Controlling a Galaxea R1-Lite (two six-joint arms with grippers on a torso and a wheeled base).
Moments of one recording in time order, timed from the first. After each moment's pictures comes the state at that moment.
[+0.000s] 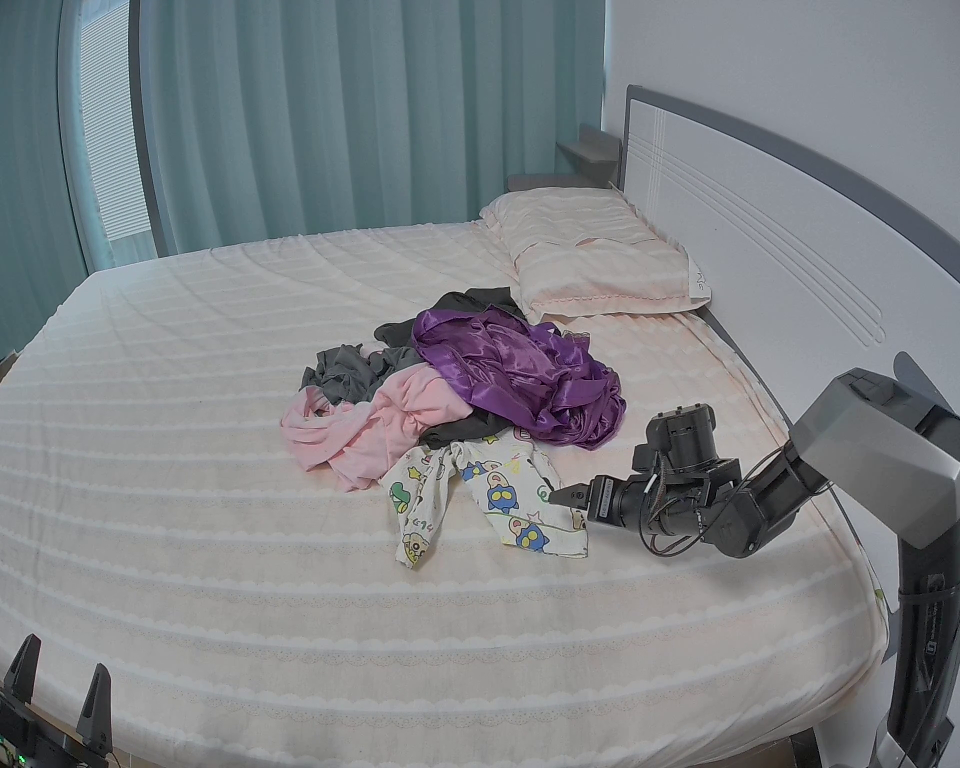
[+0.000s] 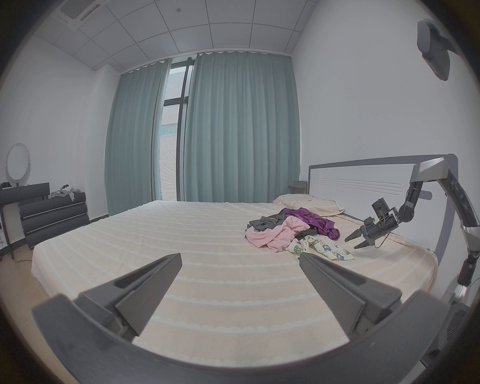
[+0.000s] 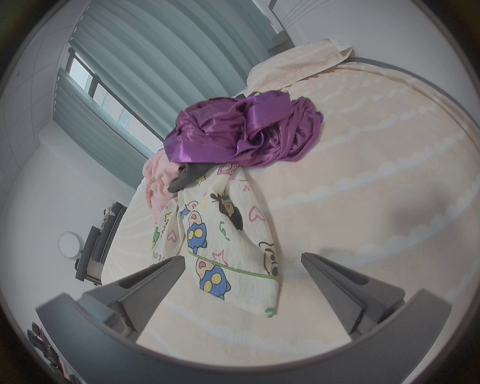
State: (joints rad) left arm 0.00 0.02 -0.02 -0.01 0.09 -0.02; right arm 0.41 2.33 -1.12 -0.60 0.18 0.53
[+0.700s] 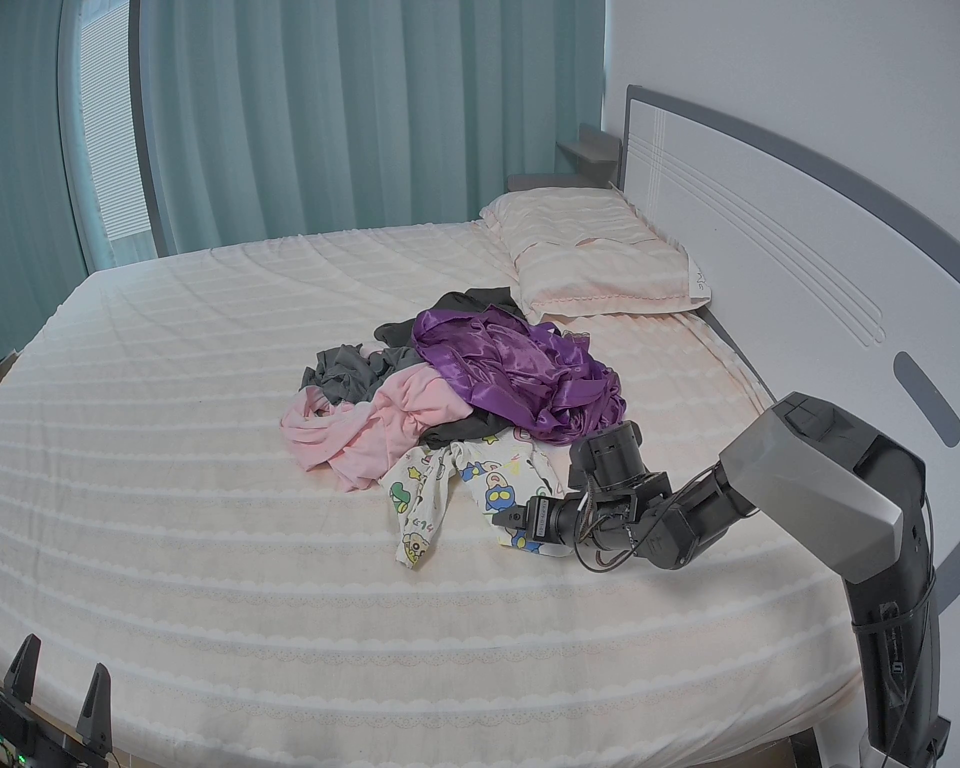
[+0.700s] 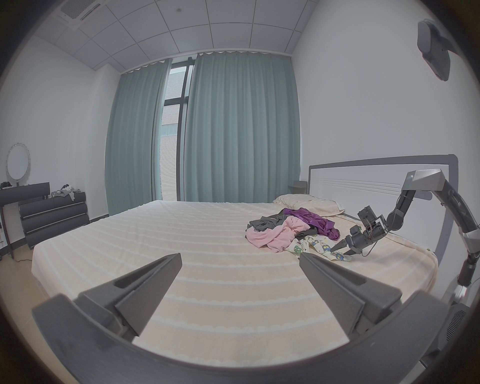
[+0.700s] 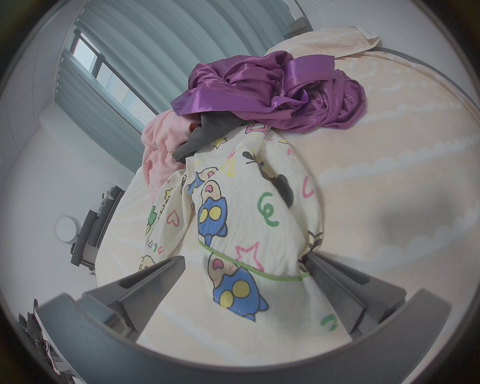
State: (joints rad) left arm 0.00 0.02 -0.02 -0.01 0.09 -0.03; right arm 0.53 2.48 -1.34 -0.48 0.12 0.53
